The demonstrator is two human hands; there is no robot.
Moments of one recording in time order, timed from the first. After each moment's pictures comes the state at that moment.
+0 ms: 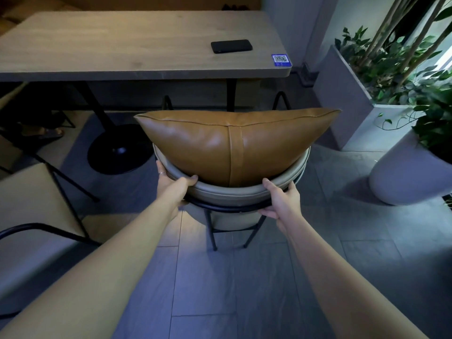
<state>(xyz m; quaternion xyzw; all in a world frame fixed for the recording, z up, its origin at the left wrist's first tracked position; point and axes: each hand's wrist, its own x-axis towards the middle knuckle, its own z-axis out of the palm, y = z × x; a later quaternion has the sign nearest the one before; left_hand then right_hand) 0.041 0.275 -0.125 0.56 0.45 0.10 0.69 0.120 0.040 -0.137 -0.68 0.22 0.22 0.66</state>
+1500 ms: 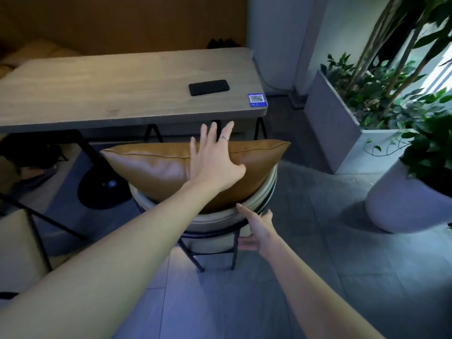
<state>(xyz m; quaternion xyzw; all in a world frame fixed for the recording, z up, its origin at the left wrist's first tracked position) 0.231 0.180 0.001 0.97 0.15 0.10 0.16 0.219 0.041 -0.129 -0.66 0.21 0.38 0.61</state>
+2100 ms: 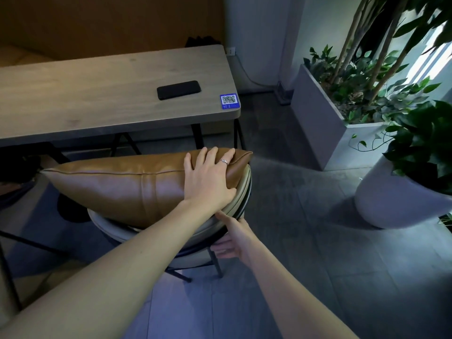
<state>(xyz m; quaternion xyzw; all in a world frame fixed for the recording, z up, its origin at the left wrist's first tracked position) 0.284 0.129 -0.053 0.99 0.10 0.08 0.03 0.264 0.022 -0.154 -0.65 0.16 0.45 0.59</state>
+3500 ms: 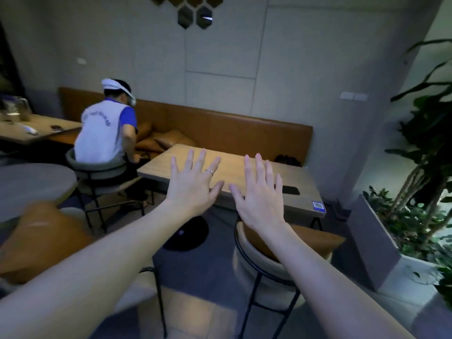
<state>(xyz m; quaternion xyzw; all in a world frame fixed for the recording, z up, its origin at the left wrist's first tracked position) -0.166 0.358 0.269 0.93 0.25 0.24 -0.09 -0.070 0.207 0.261 -0.86 -0.40 -0.23 0.19</state>
